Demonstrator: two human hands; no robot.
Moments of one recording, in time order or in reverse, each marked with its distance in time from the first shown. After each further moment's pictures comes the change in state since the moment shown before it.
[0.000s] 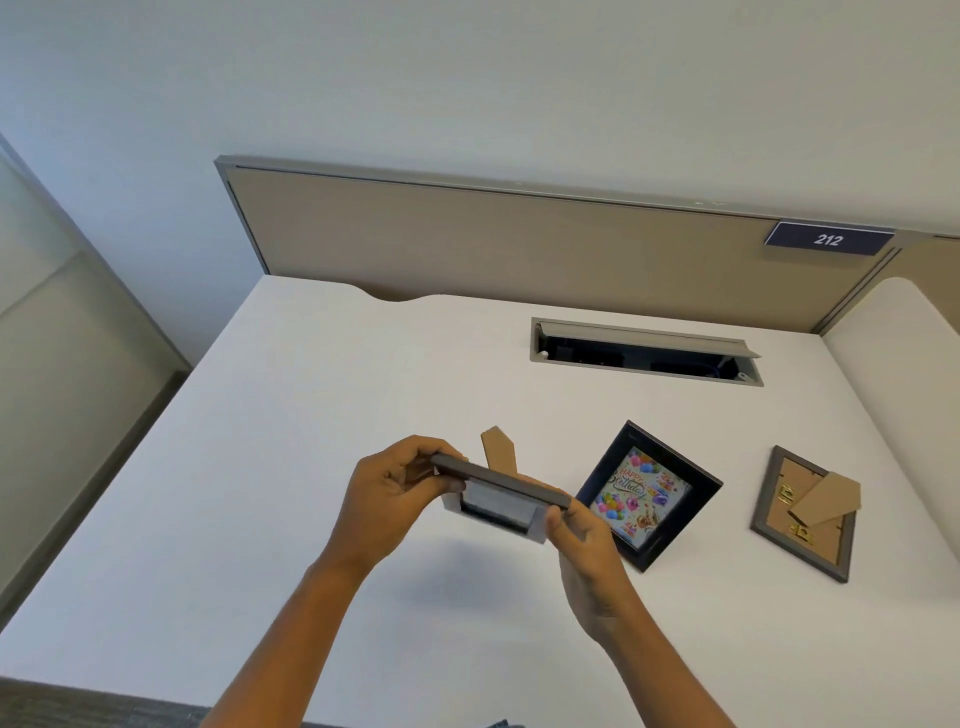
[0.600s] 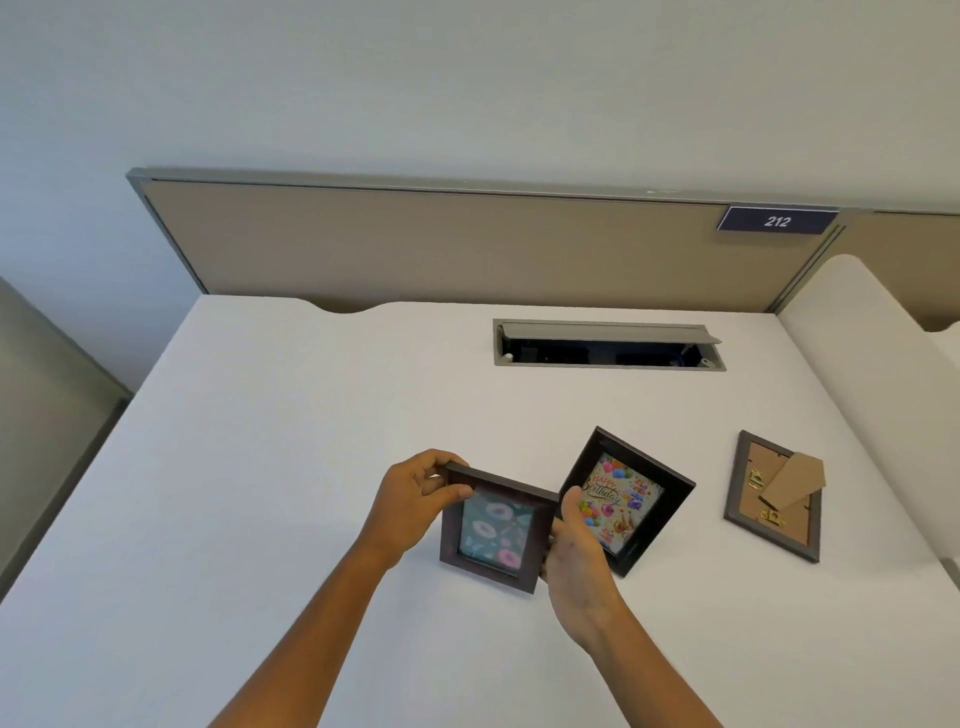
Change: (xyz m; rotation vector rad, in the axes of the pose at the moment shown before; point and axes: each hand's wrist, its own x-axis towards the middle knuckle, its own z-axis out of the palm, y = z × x) left_hand 0.064 -0.075 0.046 0.022 -0.147 -0.300; right_hand 0.043 0.039 -0.033 0.315 0.250 0.283
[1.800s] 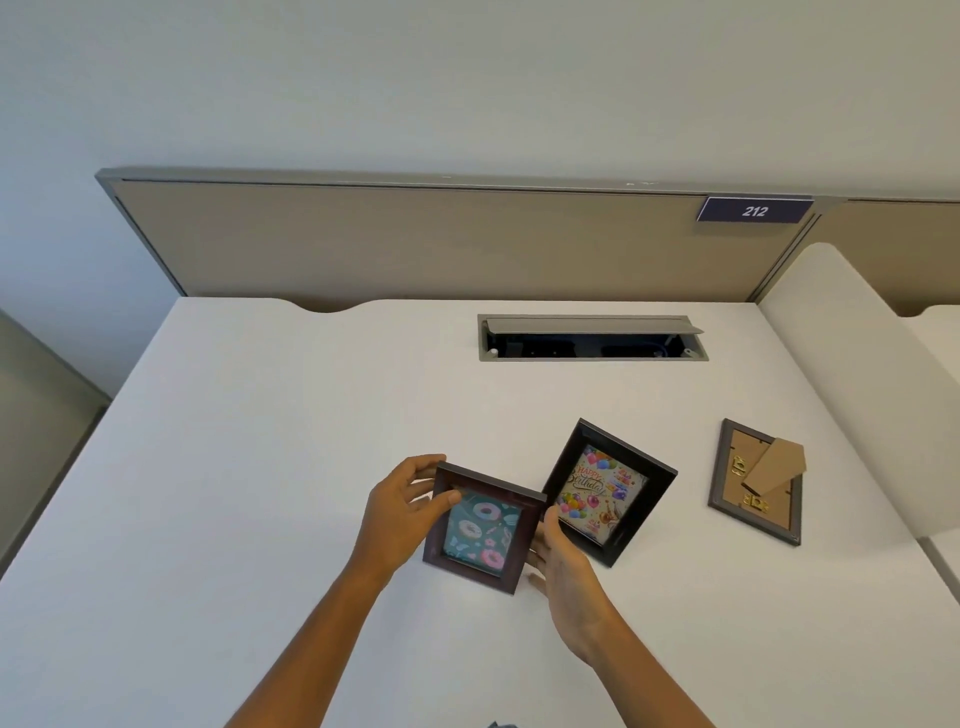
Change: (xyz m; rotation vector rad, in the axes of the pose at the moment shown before) left_hand -0.013 -0.019 0.013 0.053 0.108 -0.031; right_hand -0.012 0.017 -0.027 -0.153 0.014 0.121
